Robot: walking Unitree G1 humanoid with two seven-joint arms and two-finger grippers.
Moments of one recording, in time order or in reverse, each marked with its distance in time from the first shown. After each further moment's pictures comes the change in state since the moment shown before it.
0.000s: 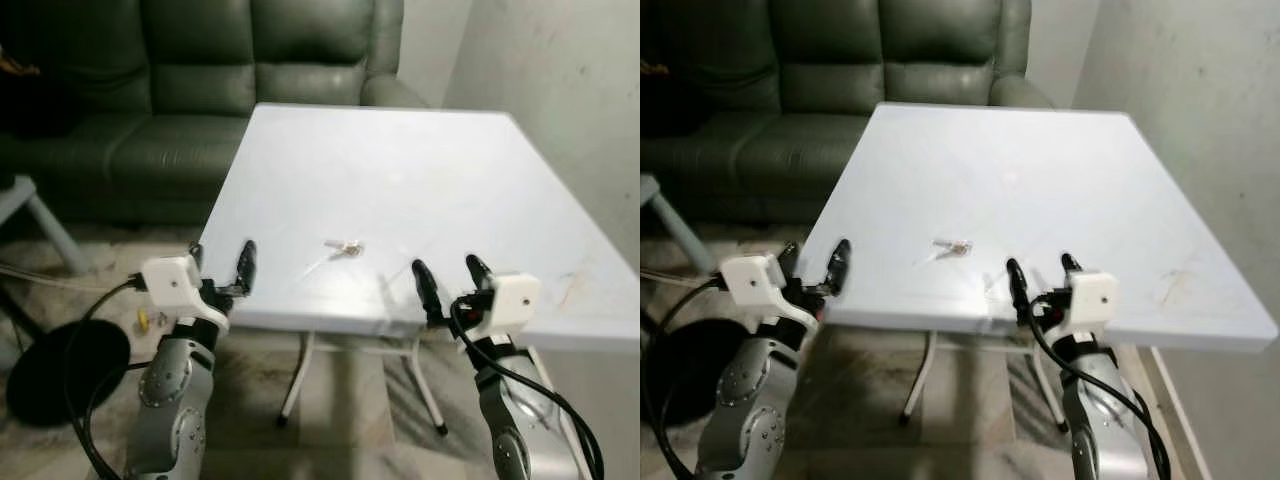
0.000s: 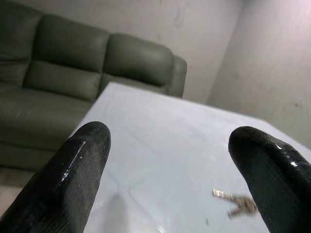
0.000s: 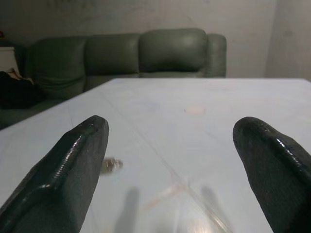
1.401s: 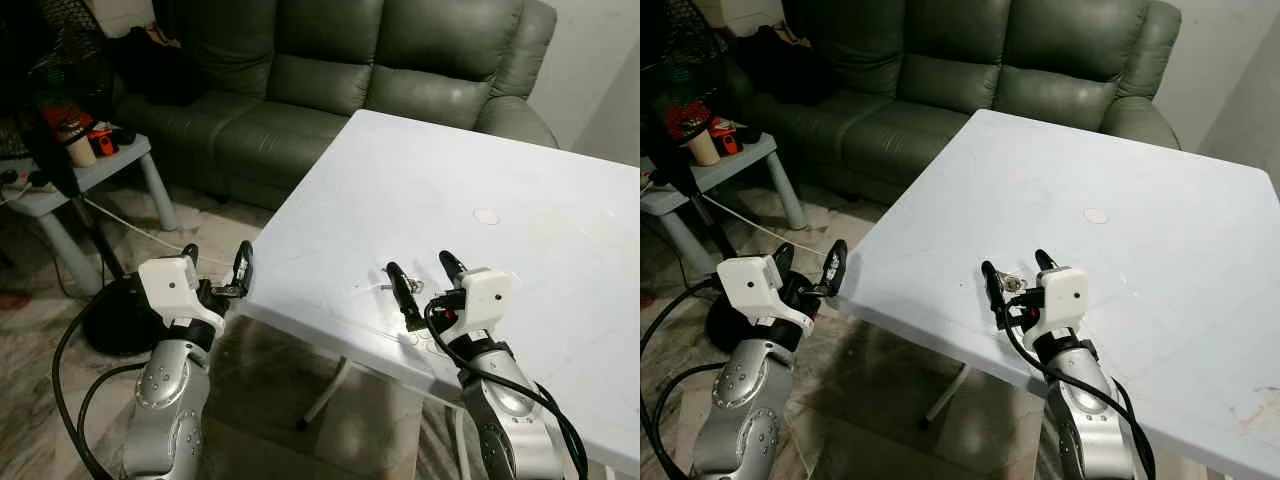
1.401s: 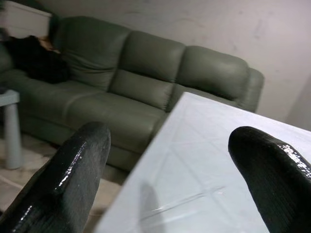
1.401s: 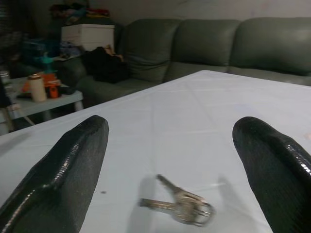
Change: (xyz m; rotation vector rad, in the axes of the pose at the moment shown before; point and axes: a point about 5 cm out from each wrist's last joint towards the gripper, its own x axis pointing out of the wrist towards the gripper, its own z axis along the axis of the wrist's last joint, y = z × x) left arm -0.003 -0.003 -0.002 0.027 0.003 0.001; right arm 0.005 0.013 0.000 -0.062 0.021 0.097
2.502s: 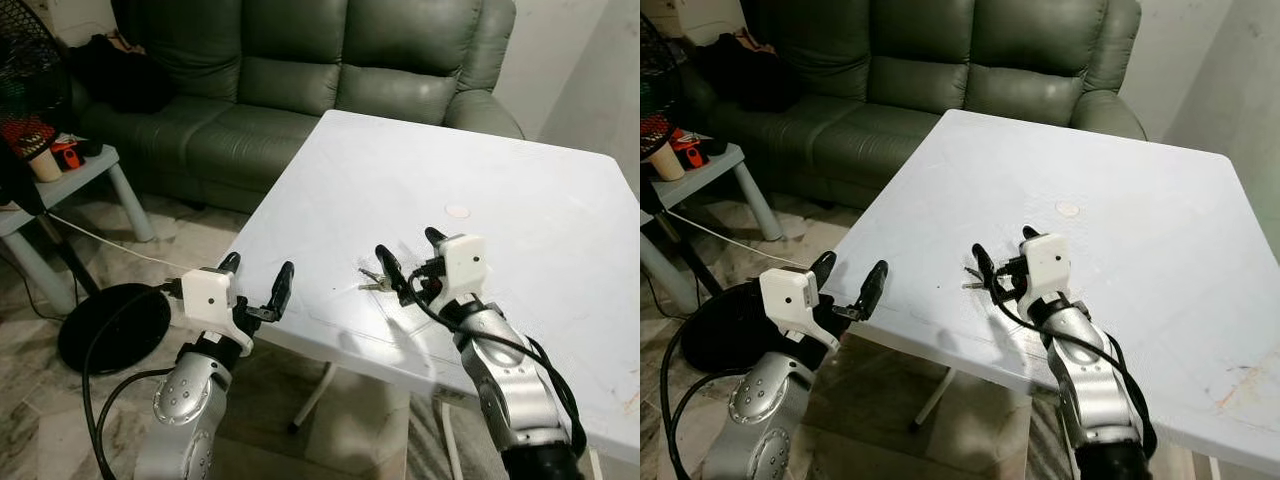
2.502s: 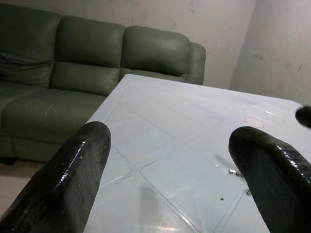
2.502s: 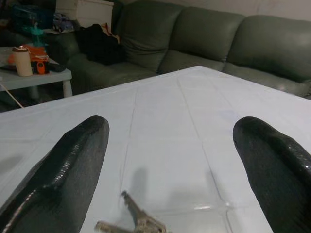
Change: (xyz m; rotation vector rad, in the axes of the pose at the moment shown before) left arm -0.015 -0.026 -0.009 0.084 0.067 -0.208; right arm 0.047 -0.006 0.015 -0.116 0.076 0.086
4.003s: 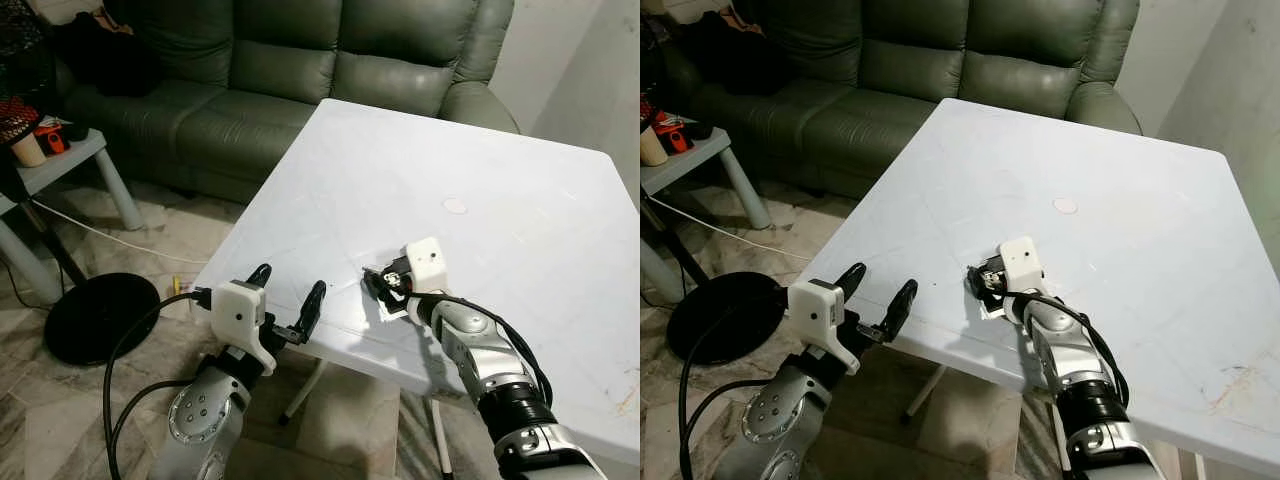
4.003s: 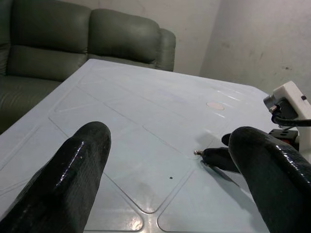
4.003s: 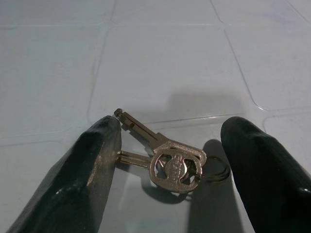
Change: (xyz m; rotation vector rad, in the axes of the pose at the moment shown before) left arm -0.008 -0.033 0.000 -0.027 0.024 -0.121; right arm 0.025 -0.007 -0.052 0.061 0.366 0.013
